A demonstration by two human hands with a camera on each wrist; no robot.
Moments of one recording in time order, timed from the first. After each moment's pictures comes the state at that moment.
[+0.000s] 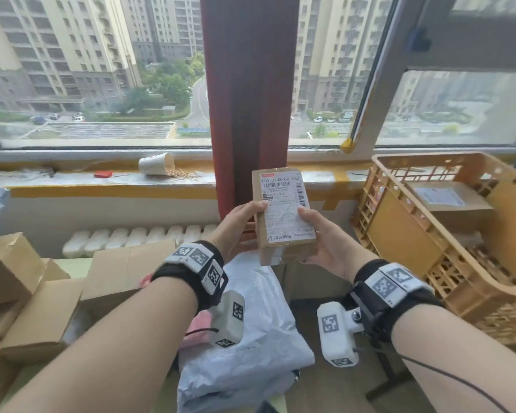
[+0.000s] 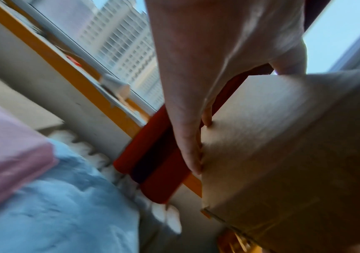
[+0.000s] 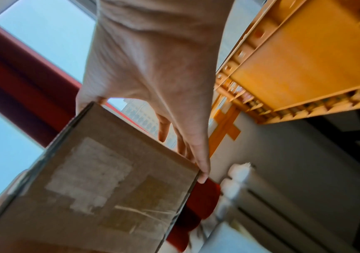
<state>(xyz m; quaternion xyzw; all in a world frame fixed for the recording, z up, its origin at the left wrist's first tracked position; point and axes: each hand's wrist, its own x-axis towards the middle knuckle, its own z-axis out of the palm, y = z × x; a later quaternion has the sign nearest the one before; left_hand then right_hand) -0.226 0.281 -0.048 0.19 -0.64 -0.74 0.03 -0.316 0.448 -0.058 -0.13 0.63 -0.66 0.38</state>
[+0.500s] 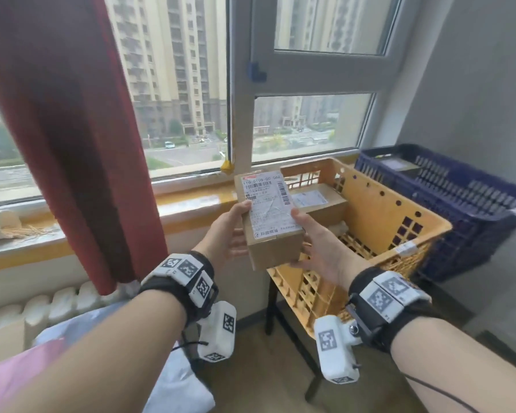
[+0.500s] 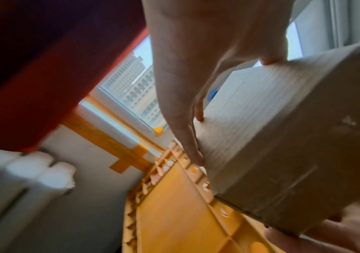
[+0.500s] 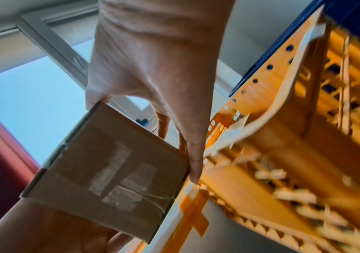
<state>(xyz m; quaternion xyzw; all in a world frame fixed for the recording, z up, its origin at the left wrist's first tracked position) -0.346 0.453 -0.016 0.10 -0.65 -0.75 -0.04 -0.356 0.639 -0.009 -0.06 0.68 -0.70 0.21</state>
